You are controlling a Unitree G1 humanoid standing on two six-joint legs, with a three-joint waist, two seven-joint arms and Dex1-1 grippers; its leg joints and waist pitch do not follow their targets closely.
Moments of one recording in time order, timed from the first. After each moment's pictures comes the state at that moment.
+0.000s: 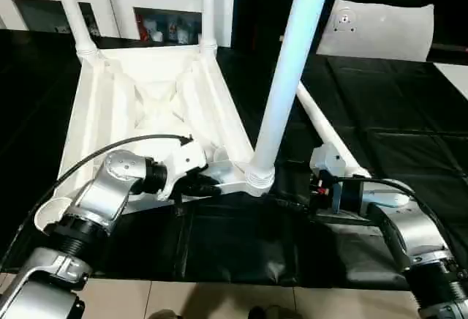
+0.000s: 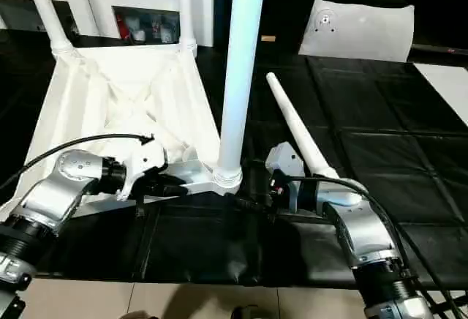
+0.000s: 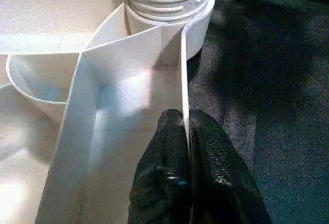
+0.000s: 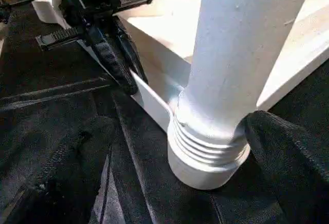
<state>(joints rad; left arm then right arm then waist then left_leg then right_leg) -0.53 0.48 -0.31 0.41 -0.01 0.19 -1.17 -0.30 -0.42 0.15 0.21 0.22 0.14 1.06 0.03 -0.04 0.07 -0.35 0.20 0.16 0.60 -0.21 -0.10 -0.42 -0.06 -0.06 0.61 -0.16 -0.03</state>
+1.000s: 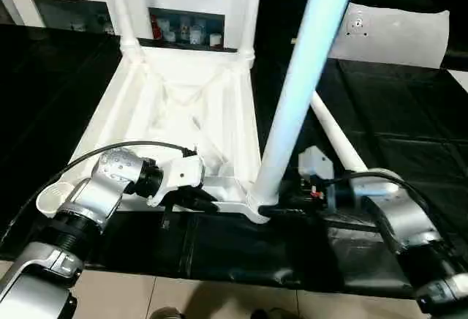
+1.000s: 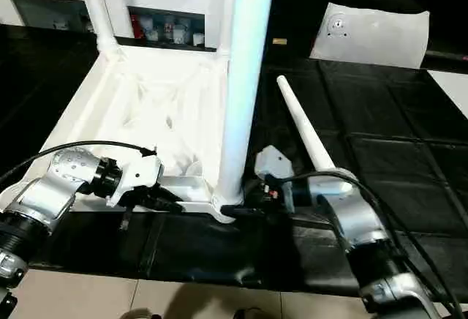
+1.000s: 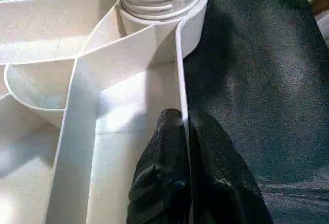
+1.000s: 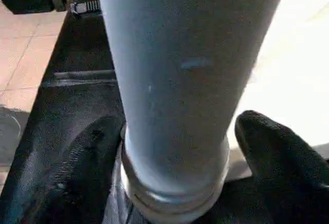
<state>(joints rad) -0.55 0.53 -0.37 0.48 0.00 -0.07 -1.39 -0.42 -0.42 0.24 0.37 0.19 0.06 1.24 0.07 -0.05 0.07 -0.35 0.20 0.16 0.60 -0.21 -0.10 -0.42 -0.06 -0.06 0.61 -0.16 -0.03</state>
